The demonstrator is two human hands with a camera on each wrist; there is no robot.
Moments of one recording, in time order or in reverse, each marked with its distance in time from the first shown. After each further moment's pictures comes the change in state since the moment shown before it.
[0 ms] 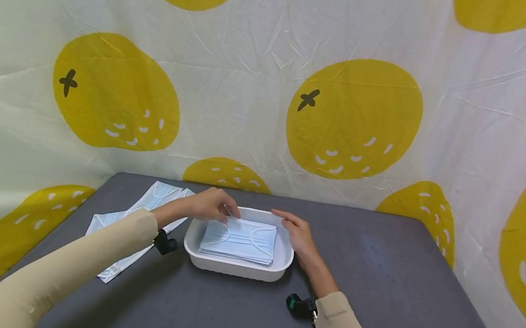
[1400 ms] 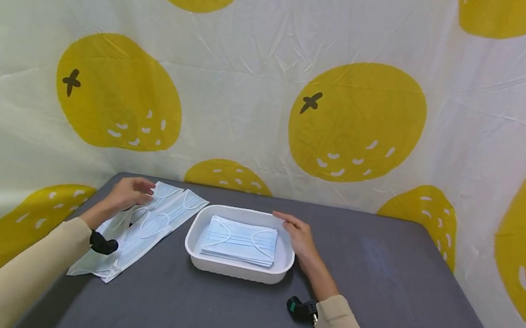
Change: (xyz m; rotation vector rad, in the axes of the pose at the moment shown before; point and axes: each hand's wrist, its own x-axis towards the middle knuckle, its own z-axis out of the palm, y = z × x) left_hand -0.127 -0.154 -0.033 -0.274 0.589 -0.456; right_hand -0.003 0.000 0.004 0.019 0.005 -0.009
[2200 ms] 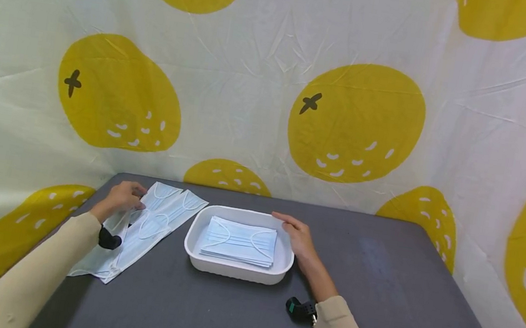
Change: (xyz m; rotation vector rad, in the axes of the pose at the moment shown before) left_hand 0.015 -0.018 -0.004 0.192 -0.071 -0.232; right_hand -0.001 -0.001 0.001 -0.012 0.015 0.014
